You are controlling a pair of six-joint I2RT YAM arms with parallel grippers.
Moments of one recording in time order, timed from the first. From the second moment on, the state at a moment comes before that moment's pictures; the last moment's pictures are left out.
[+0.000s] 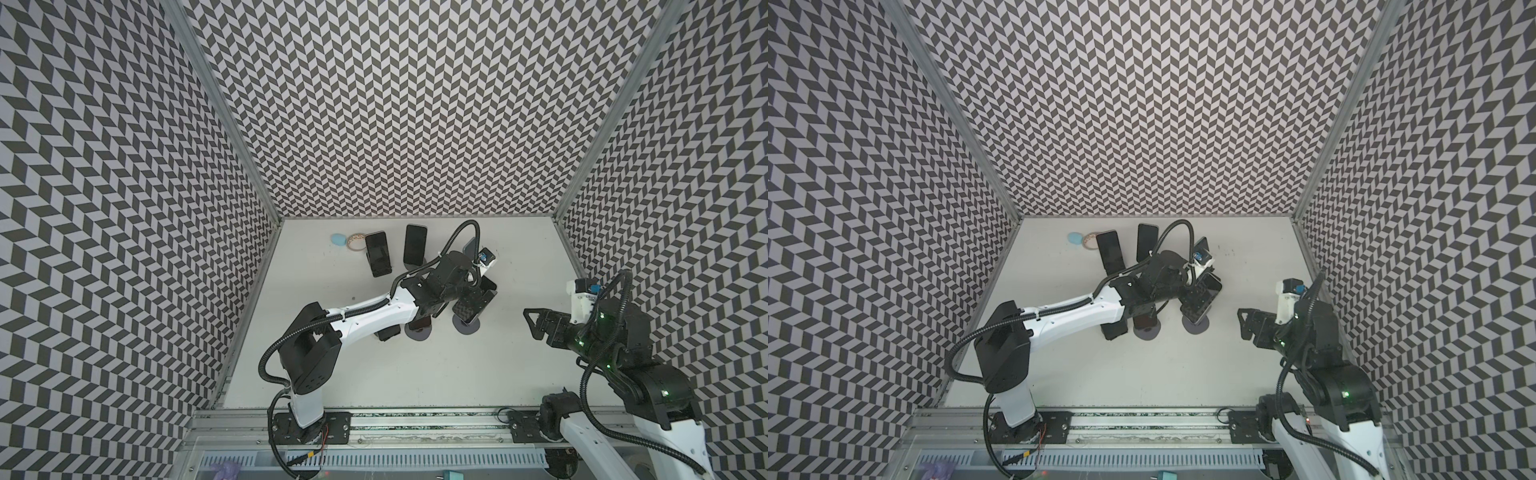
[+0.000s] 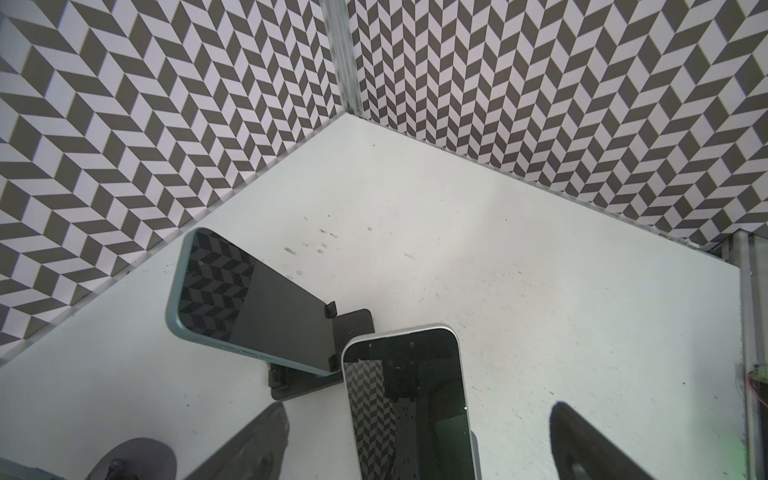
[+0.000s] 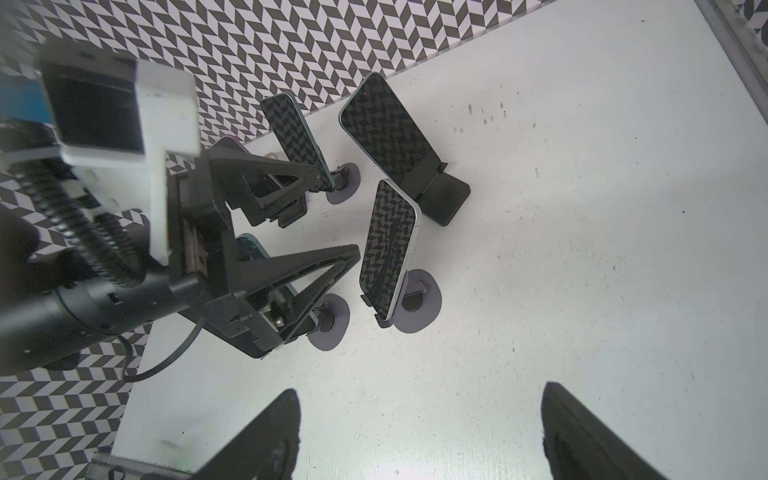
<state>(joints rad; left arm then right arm) -0.98 1.82 1.43 -0.10 0.03 0.04 0.14 0.54 0.98 -1.07 -0.16 0.41</state>
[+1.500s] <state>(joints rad) -1.01 1.98 1.53 -0.14 -0.06 0.04 0.14 0.54 0.94 -1.02 -0.13 0.40</state>
